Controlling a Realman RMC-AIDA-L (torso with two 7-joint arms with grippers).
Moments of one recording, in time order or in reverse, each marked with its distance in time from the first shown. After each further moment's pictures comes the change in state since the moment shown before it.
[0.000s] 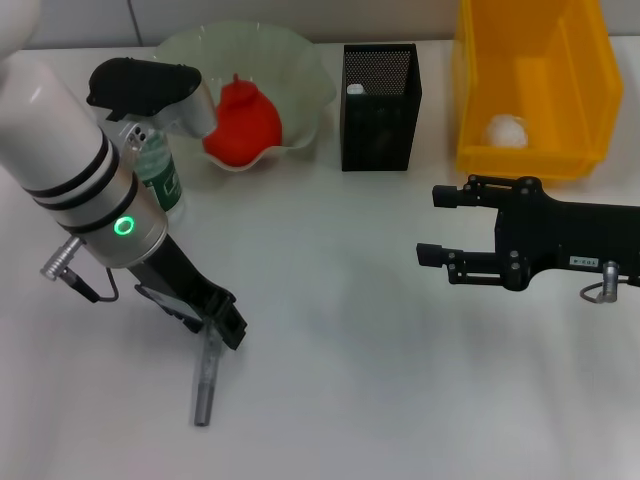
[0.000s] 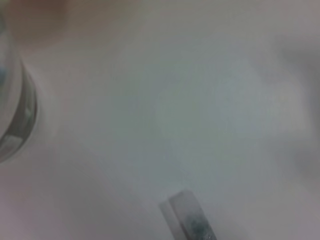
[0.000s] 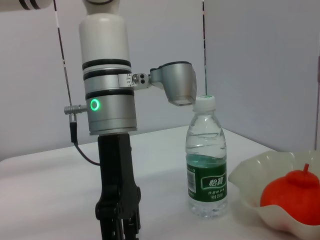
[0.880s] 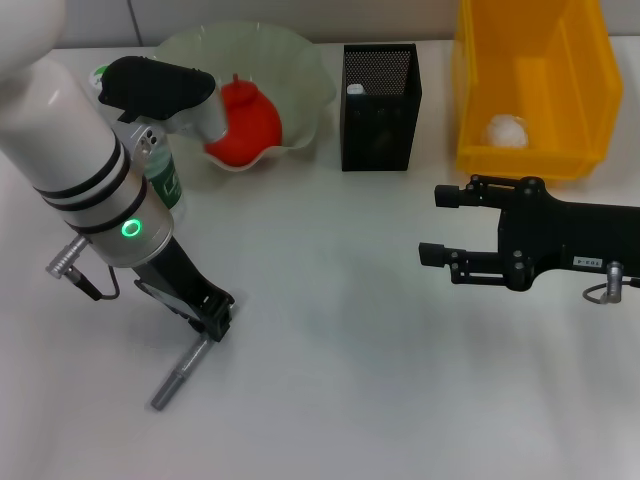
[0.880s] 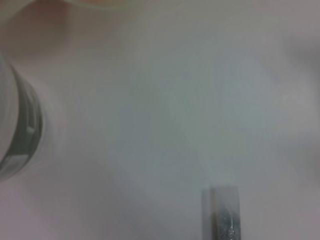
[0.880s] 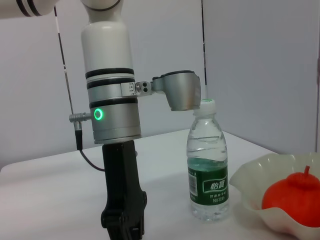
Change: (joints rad) left arm -0.011 0.000 0.053 -0.003 0.022 -0.028 -0.001; right arm -0.003 0.000 0.013 0.000 0.000 -0.016 0.010
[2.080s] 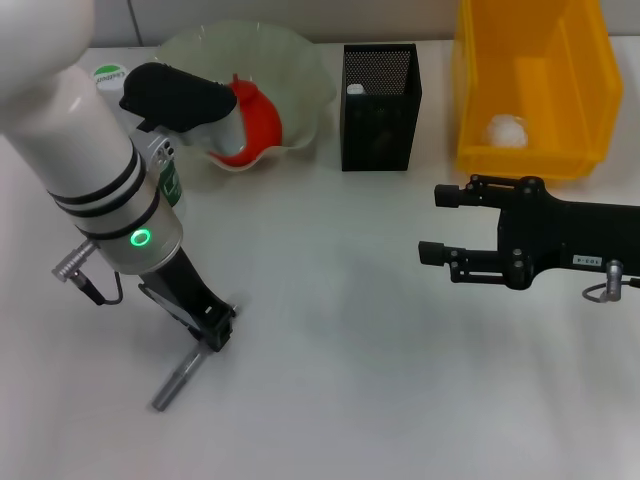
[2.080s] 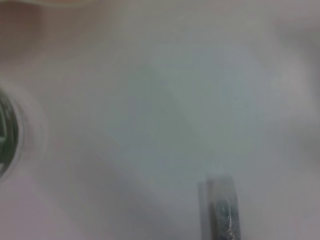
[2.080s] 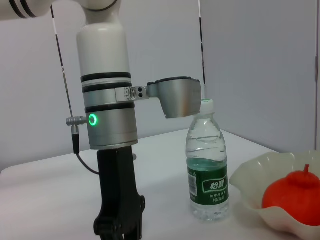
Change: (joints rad) left arm -0.014 0.000 0.061 0.000 -0.003 0.007 0.016; right arm 0.002 0.000 0.000 0.000 0.000 0.001 0.017
